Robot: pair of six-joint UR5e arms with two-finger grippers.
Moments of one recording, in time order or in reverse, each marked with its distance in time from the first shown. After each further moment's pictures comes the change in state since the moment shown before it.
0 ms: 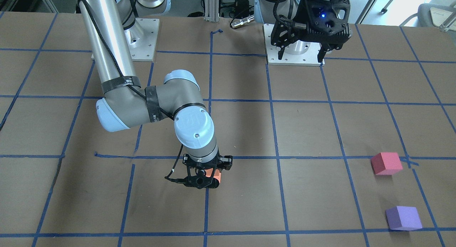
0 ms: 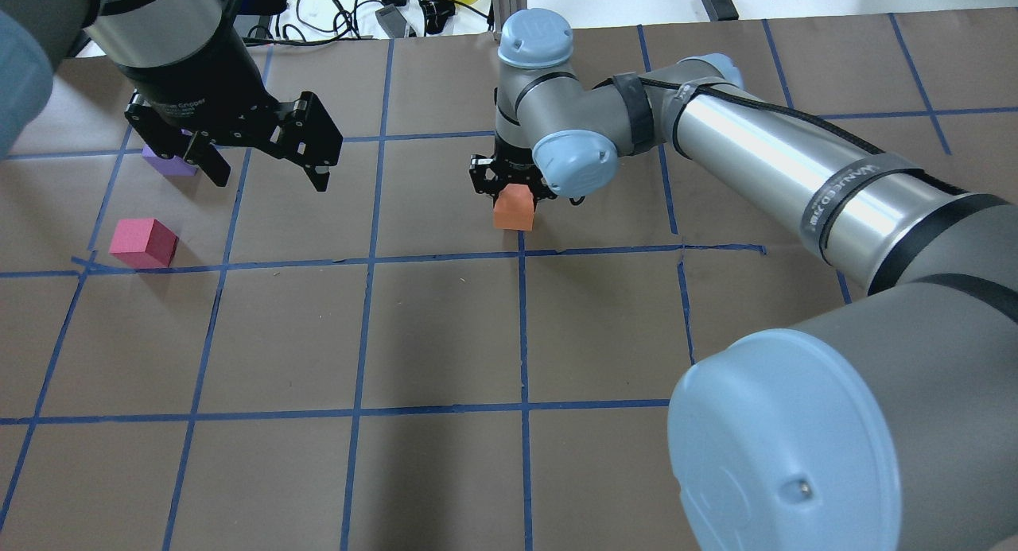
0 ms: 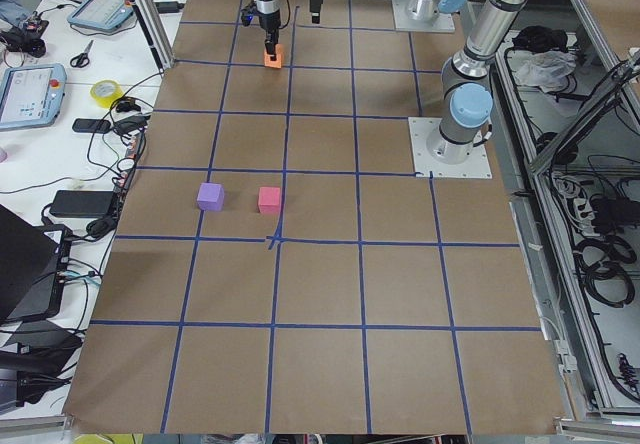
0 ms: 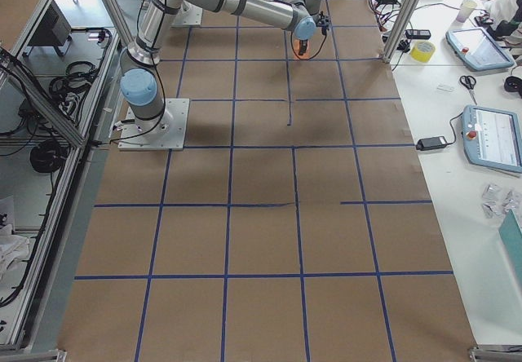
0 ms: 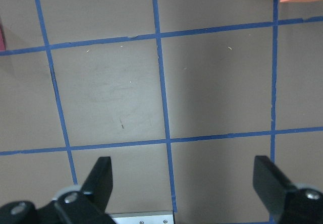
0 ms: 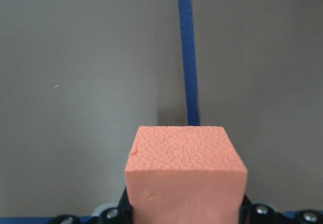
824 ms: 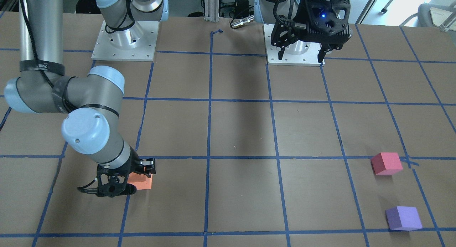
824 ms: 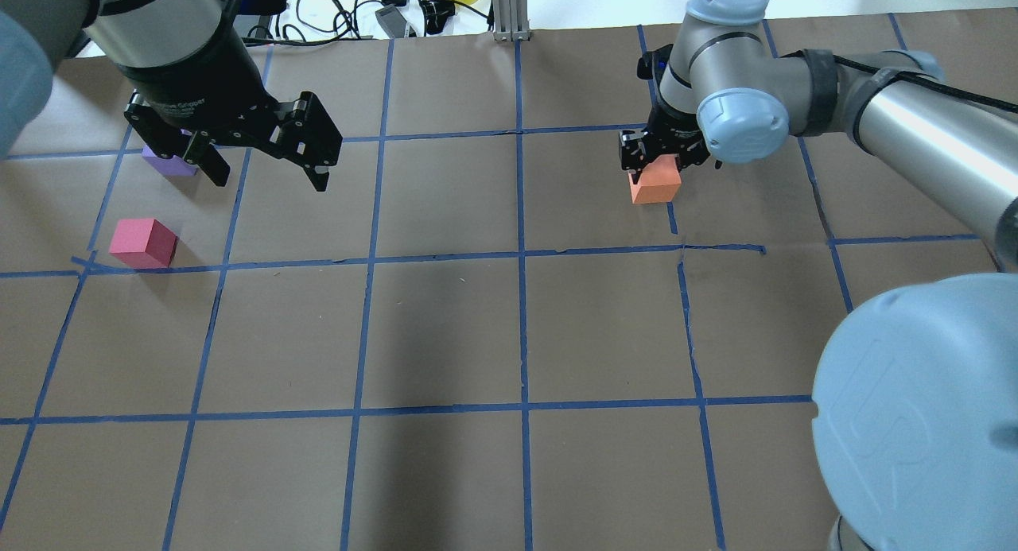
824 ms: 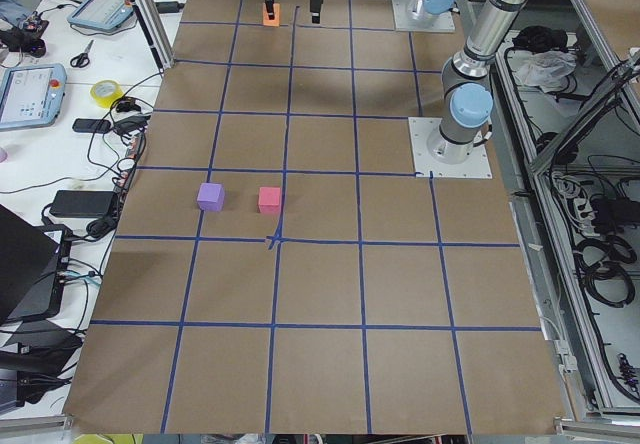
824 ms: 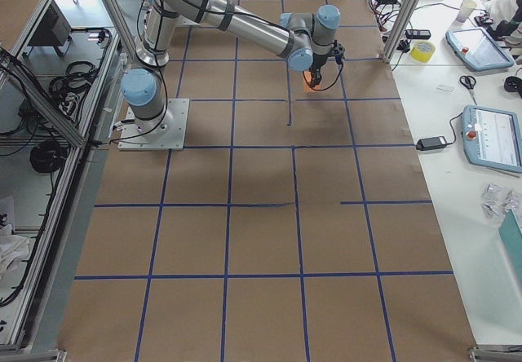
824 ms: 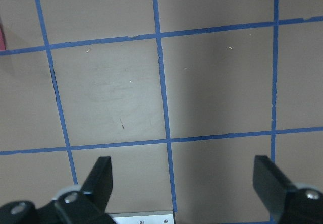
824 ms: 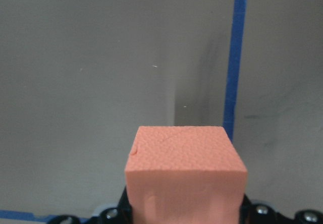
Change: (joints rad) left arm 0.000 0.000 0.001 0.000 0.001 0.000; right arm -0.283 -0.147 0.161 0.004 -0.047 -0.424
